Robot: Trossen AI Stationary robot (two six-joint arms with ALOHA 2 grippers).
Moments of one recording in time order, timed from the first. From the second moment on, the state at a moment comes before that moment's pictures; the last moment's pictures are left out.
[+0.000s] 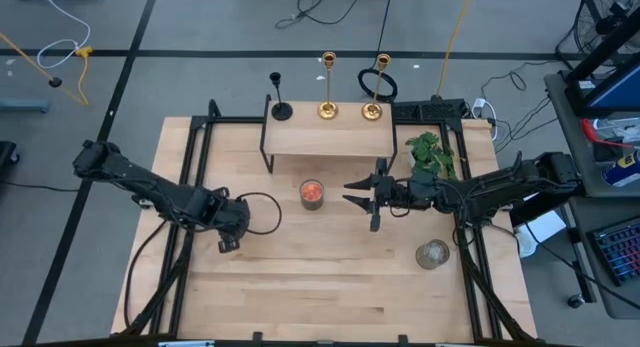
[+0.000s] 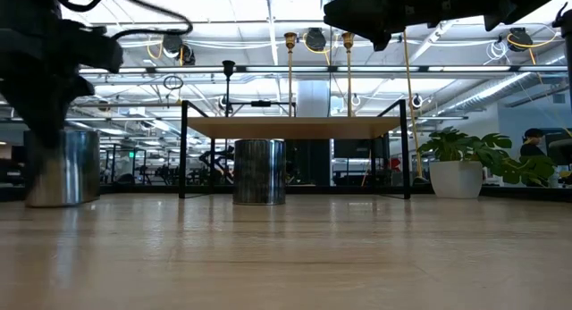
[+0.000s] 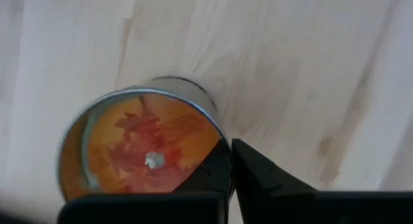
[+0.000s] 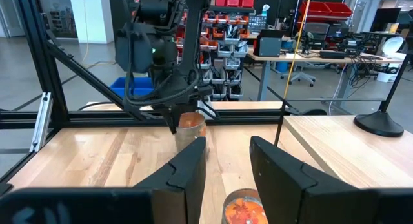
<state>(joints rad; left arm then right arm) -0.35 1.16 0.73 -0.97 -0.14 -0.61 0.10 1.23 0.60 0.61 0.21 -0.01</state>
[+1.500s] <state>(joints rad) 0.44 1.50 1.47 -1.02 -0.09 0.44 0.10 1.23 0.60 0.57 0.21 0.00</state>
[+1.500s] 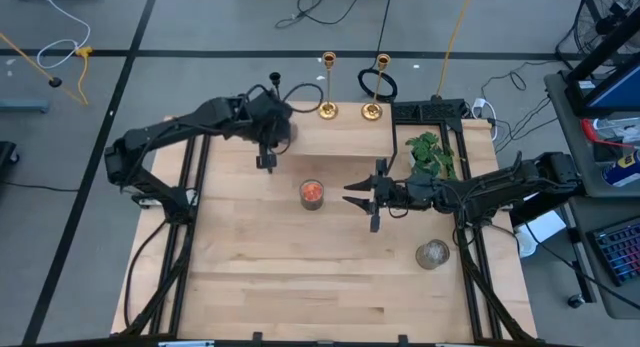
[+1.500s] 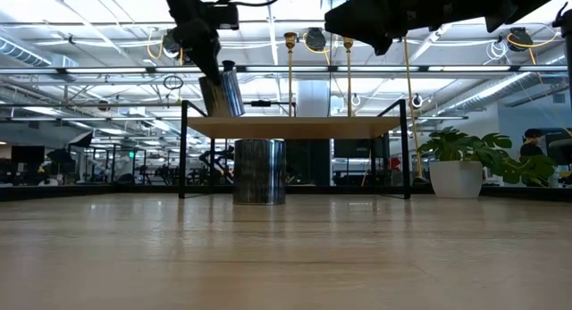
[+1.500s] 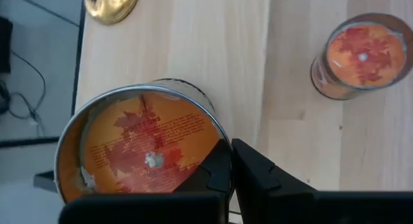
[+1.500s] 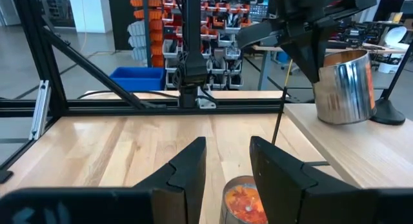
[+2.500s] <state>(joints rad) 0.44 1.50 1.47 -0.97 -0.11 0.41 0.10 1.23 0.60 0.57 0.21 0.00</state>
